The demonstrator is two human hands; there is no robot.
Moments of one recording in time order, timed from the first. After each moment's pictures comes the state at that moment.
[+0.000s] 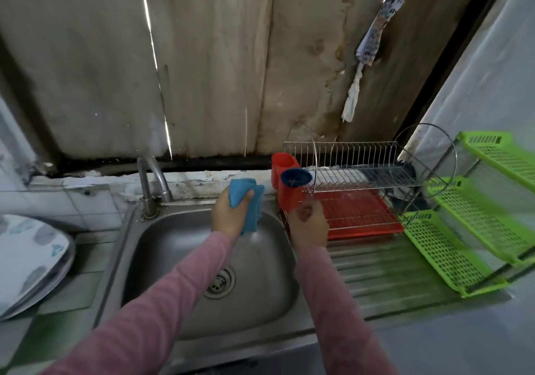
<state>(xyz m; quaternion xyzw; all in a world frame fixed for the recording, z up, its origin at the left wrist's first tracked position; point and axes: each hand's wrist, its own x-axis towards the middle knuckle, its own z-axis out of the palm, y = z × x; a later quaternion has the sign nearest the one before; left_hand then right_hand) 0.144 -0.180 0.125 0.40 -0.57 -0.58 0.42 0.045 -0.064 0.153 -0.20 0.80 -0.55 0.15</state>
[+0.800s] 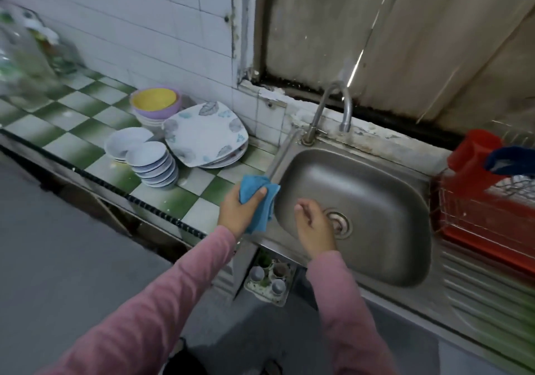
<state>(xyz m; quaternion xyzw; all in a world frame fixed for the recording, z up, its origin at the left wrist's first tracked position) 0.440 -0.113 0.043 0.58 -0.44 -0.49 0.48 0.280 -0.068 0.063 -0.51 0.68 -0.38 0.37</state>
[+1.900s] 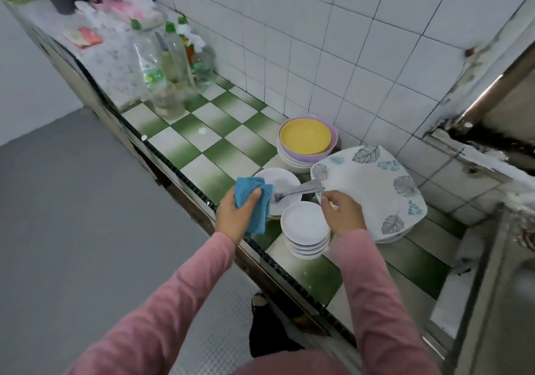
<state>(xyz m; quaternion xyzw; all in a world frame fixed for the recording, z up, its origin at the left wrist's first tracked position) 0.837 -0.291 0.019 0.68 -0.31 -0.40 0.53 0.630 -0.358 0.028 -0.62 0.66 -0.20 0.38</state>
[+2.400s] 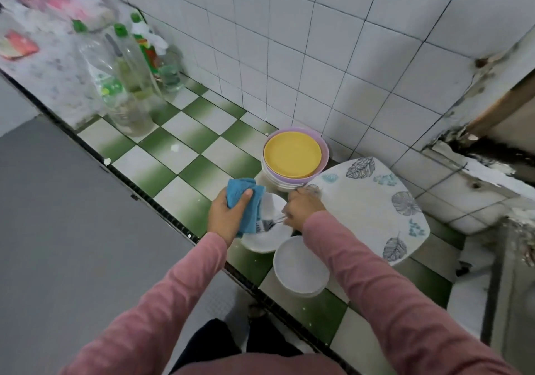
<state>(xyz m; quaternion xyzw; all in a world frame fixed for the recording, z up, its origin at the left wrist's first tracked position) 0.865 -0.403 0.001 0.69 -0.30 -0.45 0.48 0.695 -0.488 -0.026 -0.84 0.49 0.19 0.15</state>
